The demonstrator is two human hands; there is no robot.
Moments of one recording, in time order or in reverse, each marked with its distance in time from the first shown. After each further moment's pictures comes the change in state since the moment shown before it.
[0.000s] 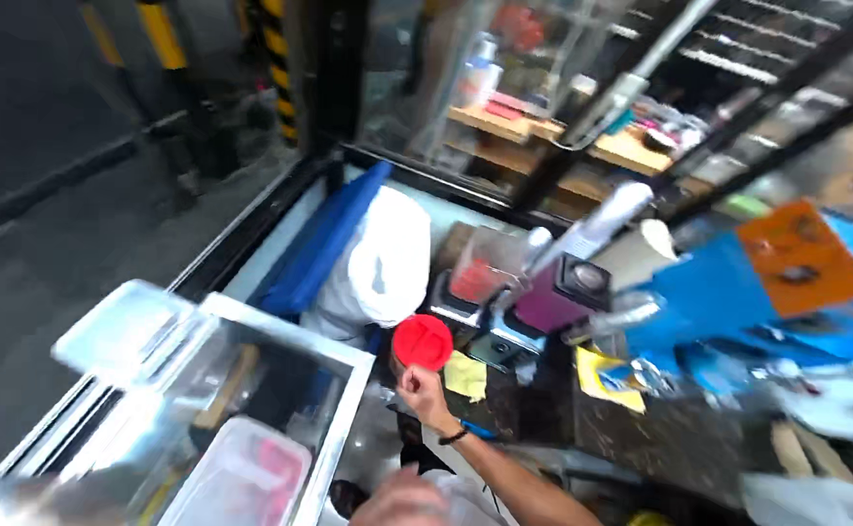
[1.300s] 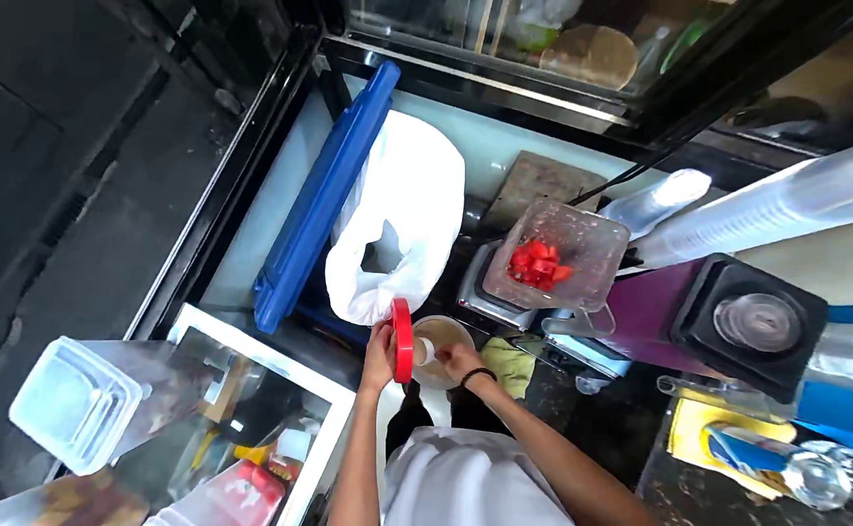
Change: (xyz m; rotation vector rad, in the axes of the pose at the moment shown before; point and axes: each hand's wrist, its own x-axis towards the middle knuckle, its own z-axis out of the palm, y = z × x) left_hand 0.210 -0.312 -0.036 0.467 0.305 -0.777; right_hand 0.146 0.093 -0.087 -0.344 -0.730 0.671
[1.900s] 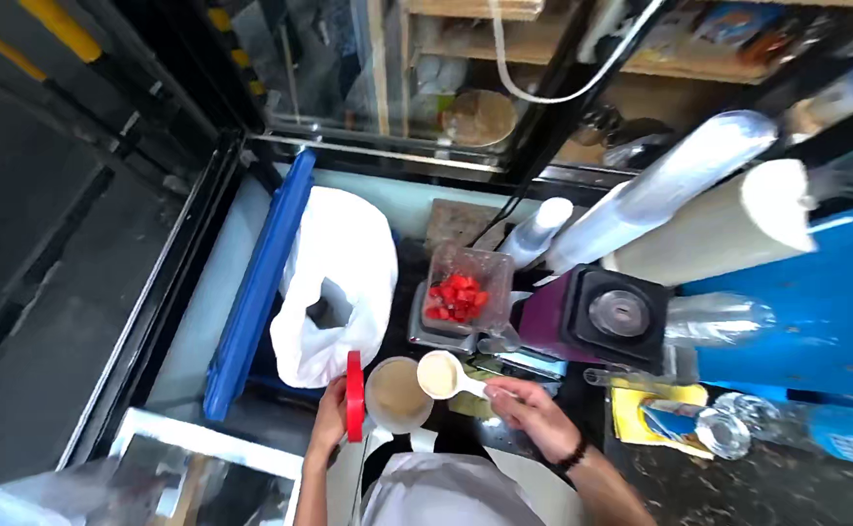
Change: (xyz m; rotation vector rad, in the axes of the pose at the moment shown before) left_hand -0.004 0.029 -0.023 0.082 -0.170 -0.017; right_hand -0.181 0.048 -0.095 0.940 0.390 -0.301
